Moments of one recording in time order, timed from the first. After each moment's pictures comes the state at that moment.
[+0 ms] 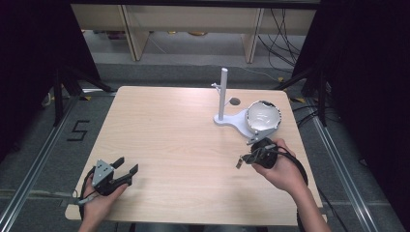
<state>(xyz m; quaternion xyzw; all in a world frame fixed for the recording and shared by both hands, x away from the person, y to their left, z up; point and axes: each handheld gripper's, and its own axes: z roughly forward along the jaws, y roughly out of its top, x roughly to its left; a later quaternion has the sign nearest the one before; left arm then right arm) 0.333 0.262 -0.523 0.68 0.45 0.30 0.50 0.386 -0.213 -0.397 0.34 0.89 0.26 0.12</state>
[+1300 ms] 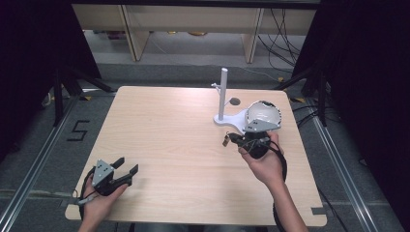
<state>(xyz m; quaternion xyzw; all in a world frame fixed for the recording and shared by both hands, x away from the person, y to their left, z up) 0.333 0.262 -0.523 0.68 0.45 0.30 0.49 0.401 -0.188 -0.392 0.36 0.80 0.44 0.20</state>
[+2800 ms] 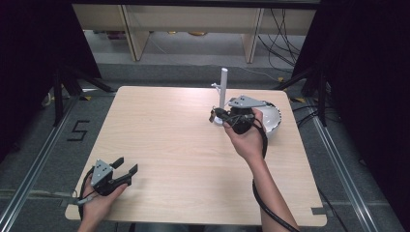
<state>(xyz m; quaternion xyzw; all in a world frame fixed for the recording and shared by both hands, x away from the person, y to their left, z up) 0.333 0.263 -0.523 0.68 0.45 0.30 0.50 0.453 -0.147 -0.365 0.35 0.76 0.50 0.23</state>
